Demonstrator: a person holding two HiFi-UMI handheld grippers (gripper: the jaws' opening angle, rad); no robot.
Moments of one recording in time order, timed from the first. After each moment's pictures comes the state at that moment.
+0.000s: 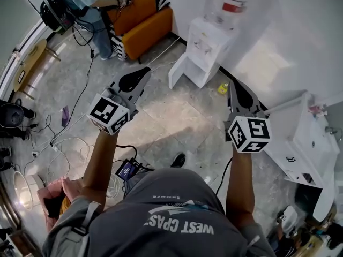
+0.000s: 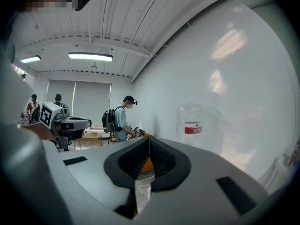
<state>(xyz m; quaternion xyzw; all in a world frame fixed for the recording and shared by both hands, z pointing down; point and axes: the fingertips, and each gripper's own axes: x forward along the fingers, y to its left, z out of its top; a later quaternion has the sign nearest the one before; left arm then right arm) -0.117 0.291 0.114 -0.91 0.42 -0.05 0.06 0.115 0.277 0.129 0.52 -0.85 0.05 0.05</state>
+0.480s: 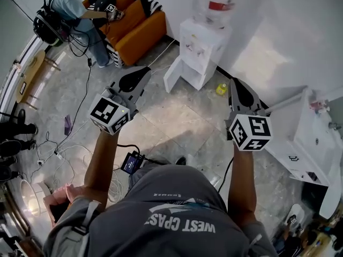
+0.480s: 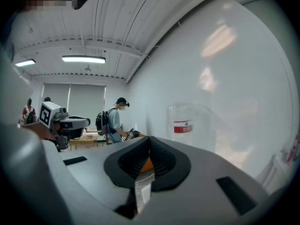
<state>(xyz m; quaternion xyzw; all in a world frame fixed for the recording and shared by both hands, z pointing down) -0.057 0.250 0.110 -0.91 0.40 -0.07 0.07 0.177 0.243 0.138 0.54 -0.84 0.07 0.03</state>
